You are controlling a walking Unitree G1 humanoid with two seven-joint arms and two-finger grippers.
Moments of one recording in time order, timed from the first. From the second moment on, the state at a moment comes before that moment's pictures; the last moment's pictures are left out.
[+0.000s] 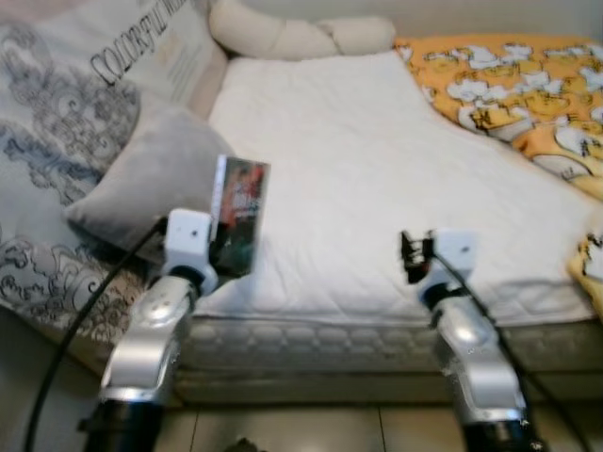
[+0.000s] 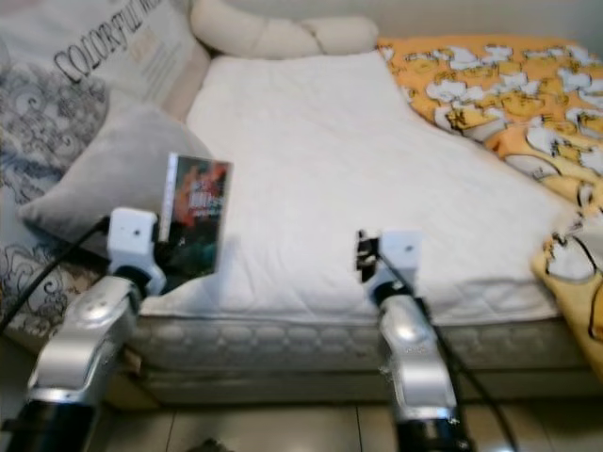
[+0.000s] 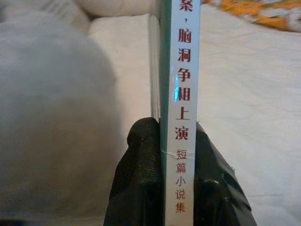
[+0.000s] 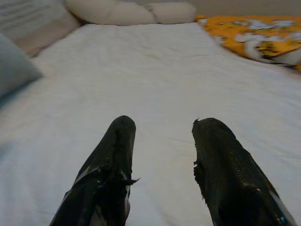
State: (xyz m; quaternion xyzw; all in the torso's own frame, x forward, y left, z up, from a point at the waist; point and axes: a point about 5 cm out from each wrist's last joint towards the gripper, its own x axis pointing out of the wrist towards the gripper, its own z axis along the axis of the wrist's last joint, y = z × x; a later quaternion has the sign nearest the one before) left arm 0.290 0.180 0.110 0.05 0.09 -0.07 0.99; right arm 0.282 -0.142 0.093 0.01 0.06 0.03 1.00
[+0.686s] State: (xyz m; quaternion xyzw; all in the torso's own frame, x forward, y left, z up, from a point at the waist) left arm 0.293 0.166 0.113 0.04 0.08 -0.10 0.99; right arm 0.280 -0.156 0.086 0.00 0.07 0.00 1.00
